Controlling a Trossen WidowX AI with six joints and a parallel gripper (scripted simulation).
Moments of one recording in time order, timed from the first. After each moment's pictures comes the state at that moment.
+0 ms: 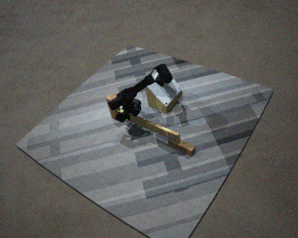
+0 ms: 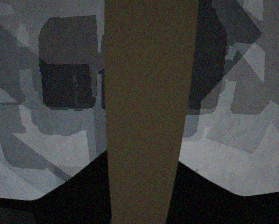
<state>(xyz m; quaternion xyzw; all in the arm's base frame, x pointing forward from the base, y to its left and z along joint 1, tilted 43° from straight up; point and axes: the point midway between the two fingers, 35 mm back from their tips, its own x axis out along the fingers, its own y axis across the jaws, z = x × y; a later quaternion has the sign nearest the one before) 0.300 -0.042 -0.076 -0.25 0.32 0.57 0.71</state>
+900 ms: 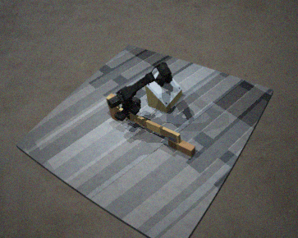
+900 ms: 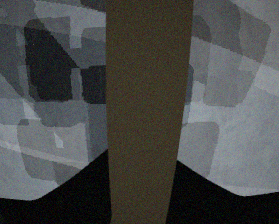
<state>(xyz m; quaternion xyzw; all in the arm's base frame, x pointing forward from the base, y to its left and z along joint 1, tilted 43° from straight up) 0.298 -0.051 -0.066 -0.25 0.32 0.57 0.71</state>
